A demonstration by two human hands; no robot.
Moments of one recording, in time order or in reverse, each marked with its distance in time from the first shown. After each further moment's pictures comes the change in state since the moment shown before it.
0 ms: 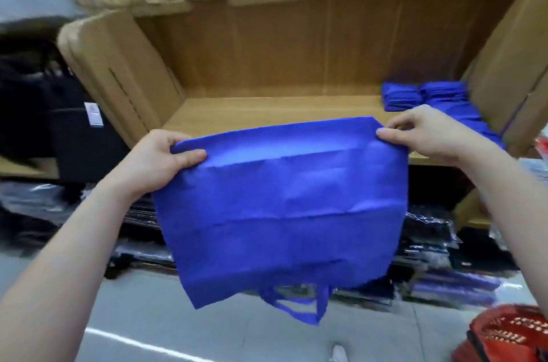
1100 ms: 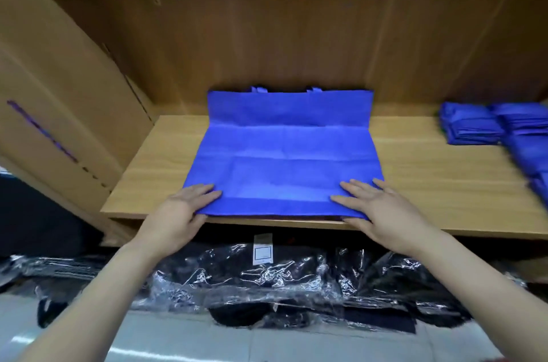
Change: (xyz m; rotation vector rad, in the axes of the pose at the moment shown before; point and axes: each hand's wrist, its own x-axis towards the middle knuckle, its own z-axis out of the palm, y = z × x) left_hand 0.252 -0.208 0.030 0.539 -0.209 0.358; right_hand 0.177 0.046 0.177 -0.608 -0.237 -0.205
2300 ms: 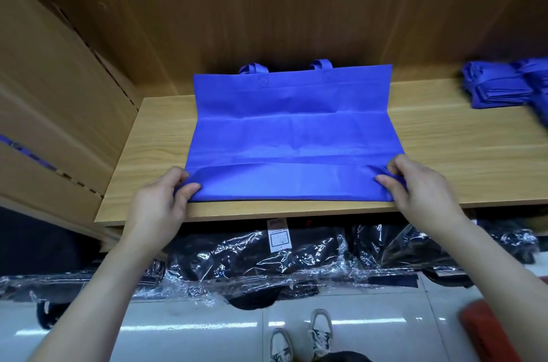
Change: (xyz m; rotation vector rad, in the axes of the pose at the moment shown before) left_hand 0.010 -0.040 -0.013 -0.167 0.259 -0.186; right_hand 0.006 -0.031 0.008 0.226 0.372 0.418
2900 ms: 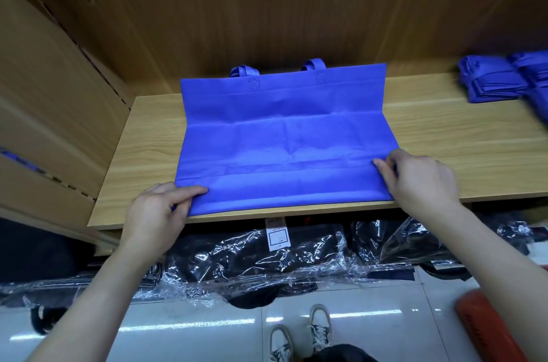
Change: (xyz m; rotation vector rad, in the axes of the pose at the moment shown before) left_hand -0.007 -0.008 0.003 0.021 -0.036 0.123; right_hand 0.017 -0.015 -0.001 -0.394 -0.084 0.232
